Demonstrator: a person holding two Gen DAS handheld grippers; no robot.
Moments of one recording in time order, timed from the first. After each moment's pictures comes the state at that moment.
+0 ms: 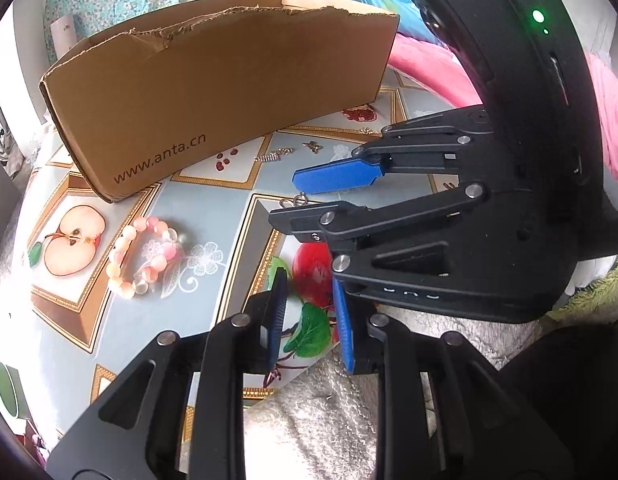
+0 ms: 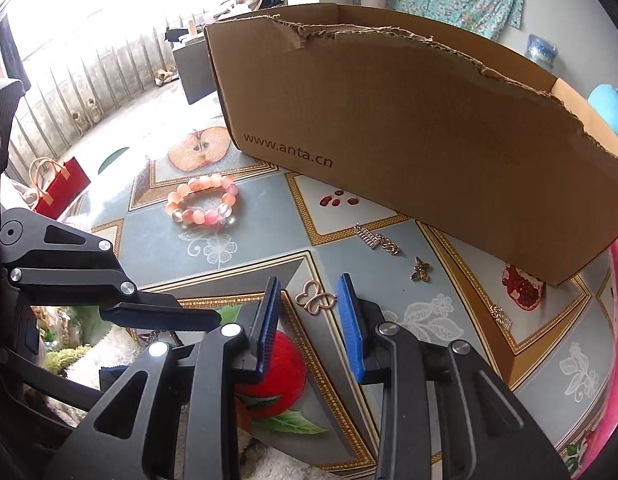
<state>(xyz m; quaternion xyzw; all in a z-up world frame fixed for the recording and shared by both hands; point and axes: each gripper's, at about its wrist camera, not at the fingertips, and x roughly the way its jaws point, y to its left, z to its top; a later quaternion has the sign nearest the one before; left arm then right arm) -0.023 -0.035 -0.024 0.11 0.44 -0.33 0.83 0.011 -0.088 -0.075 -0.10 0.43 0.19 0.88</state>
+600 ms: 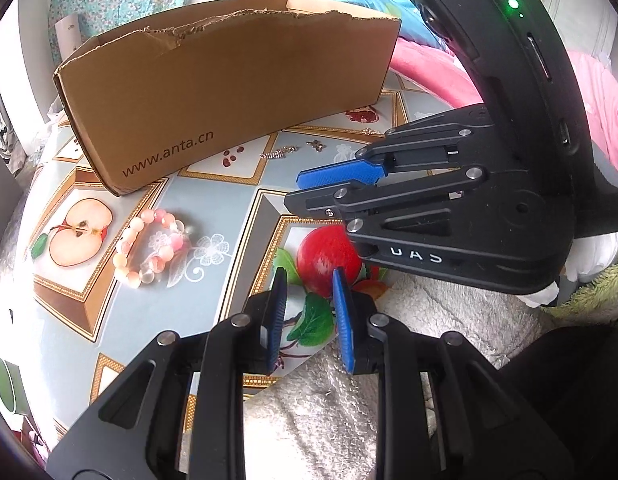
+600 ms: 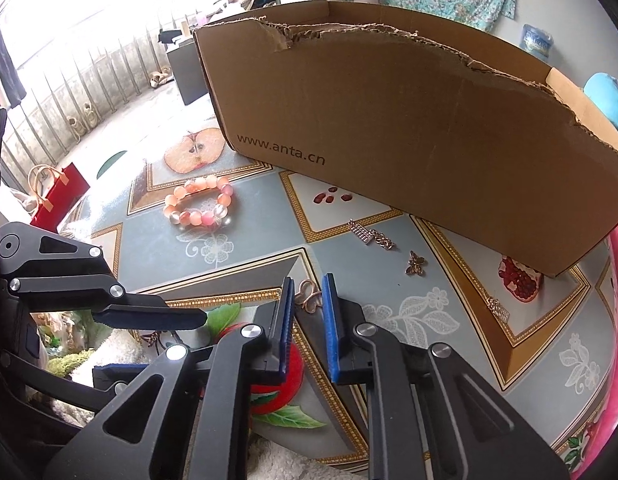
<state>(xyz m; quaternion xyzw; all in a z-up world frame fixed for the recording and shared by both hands) -0.034 -0.021 -0.021 0.10 0.43 -0.33 0.83 0.012 -0.097 -0.071 -0.08 0.44 0.18 0.87</state>
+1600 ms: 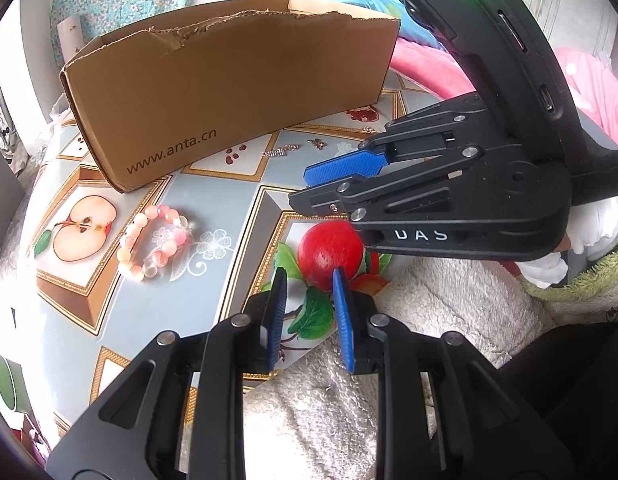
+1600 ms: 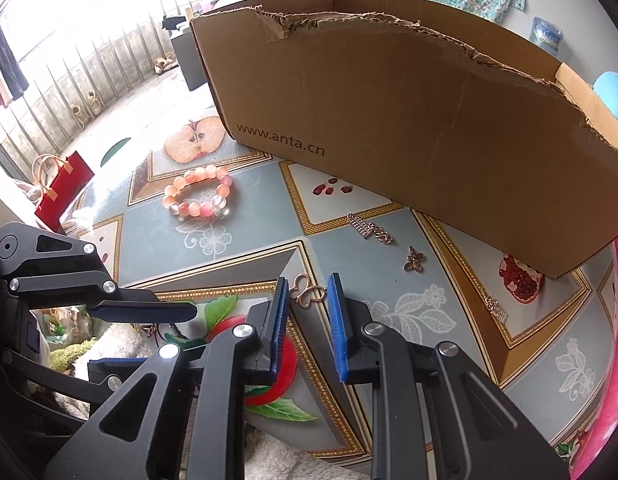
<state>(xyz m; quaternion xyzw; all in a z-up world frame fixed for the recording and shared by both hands) -0.038 -0.023 -0.023 0.10 0.43 -0.33 0.83 0.018 -0.101 -0.070 -0.09 0.47 0.19 0.86</state>
